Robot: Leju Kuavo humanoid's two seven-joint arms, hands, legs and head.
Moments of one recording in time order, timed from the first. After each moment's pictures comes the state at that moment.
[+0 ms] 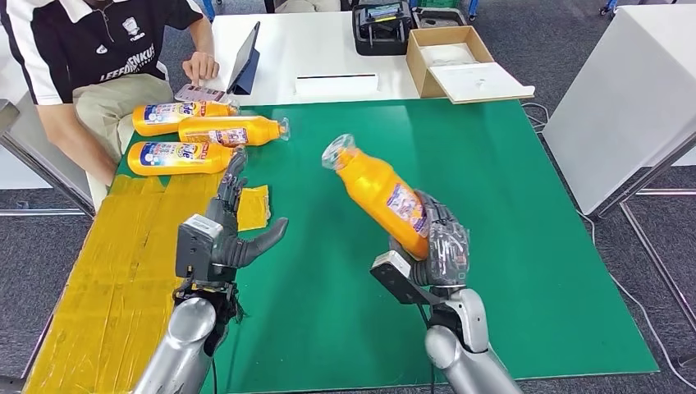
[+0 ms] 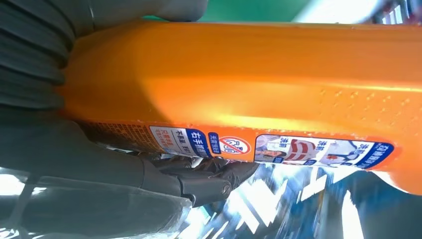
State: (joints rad) left arm -0.20 -0.12 -0.18 -1.42 -0.16 0.14 -0.37; right arm -0.24 -0.01 0.51 -1.12 0.84 -0.63 -0.17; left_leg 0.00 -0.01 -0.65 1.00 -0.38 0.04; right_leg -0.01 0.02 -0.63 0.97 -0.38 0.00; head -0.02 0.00
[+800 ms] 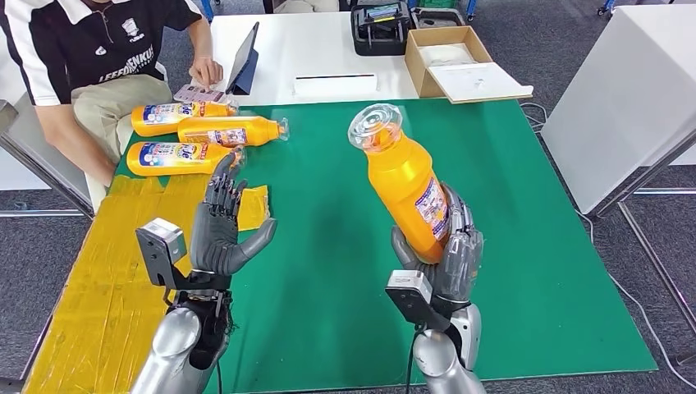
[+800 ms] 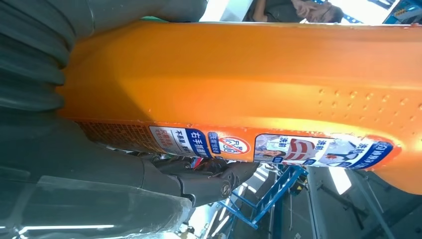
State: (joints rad) left arm -0.14 -0.12 -0.20 -1.56 0.03 0.07 -0.33; right arm -0.12 0.21 0.31 -1.30 0.75 -0.65 -0.50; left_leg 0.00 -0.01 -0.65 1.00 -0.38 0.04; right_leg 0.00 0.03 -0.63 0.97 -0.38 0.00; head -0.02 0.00
